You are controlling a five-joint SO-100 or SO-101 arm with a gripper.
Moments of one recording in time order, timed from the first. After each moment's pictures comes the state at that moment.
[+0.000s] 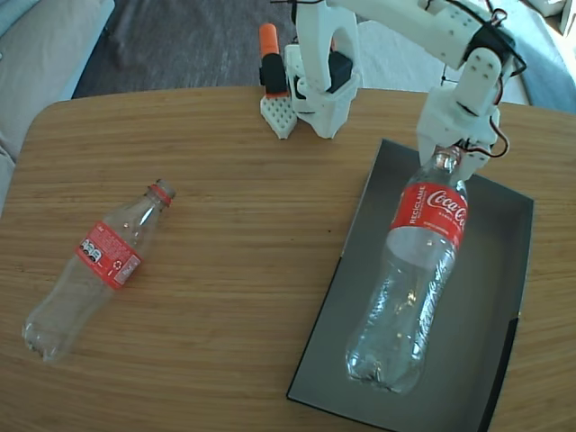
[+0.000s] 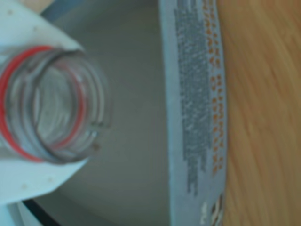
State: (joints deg) arm -51.4 100.5 100.6 81.9 -20.8
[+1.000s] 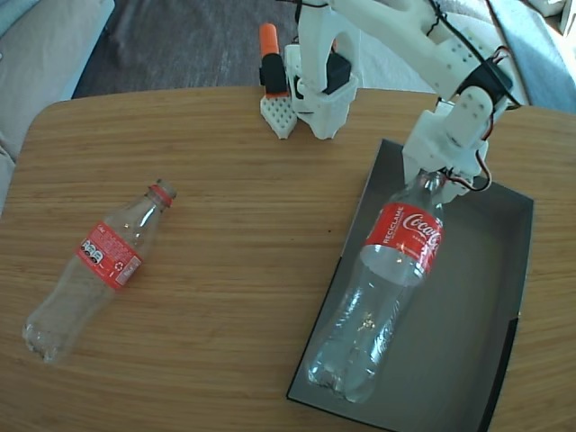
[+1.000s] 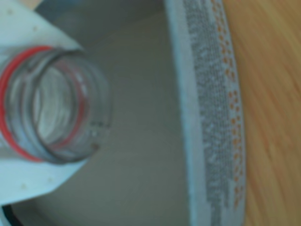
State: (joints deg) arm -46.0 94.7 102.2 78.8 -21.4
